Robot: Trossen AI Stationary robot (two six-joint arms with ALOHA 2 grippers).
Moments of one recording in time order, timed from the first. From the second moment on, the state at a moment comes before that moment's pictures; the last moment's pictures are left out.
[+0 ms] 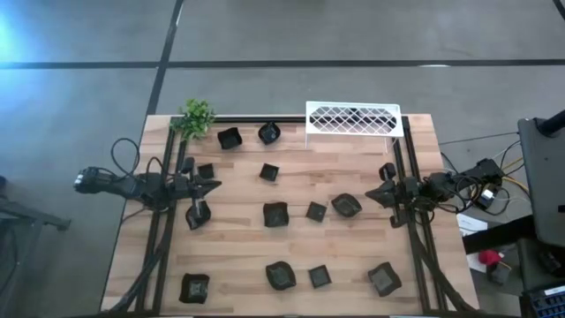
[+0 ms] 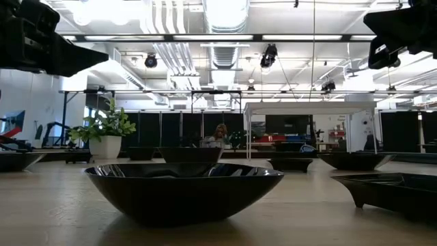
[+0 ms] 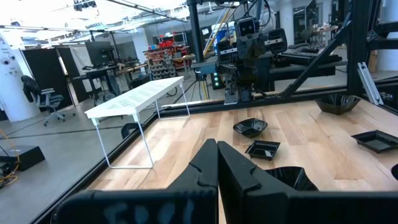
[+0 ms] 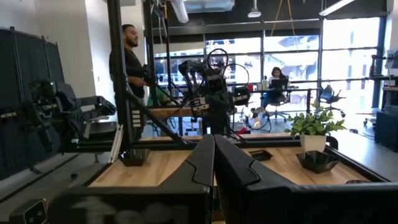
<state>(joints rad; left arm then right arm) -0.22 0.00 0.03 -0.01 -0.39 0.18 0.37 0.01 0.01 0.22 0.30 0.02</state>
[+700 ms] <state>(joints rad) -0.22 0.00 0.03 -0.01 -0.39 0.18 0.37 0.01 0.01 0.22 0.30 0.00</state>
